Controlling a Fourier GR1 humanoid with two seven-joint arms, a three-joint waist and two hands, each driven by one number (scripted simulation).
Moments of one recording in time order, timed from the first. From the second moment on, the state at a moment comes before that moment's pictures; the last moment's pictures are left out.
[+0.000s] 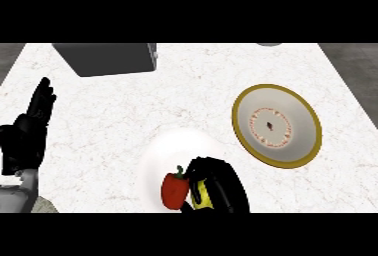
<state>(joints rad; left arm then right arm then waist) -0.13 0.47 -0.10 -1.59 0.06 0.35 0.15 -0.17 -0.16 0.82 -1.56 0.59 -0.48 0.23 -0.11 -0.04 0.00</state>
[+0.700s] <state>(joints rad) -0.20 0.42 -0.11 -1.58 0.03 0.30 0.15 -0.07 -0.41 0.42 -1.93 0.52 -0.43 0.35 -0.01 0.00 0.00</state>
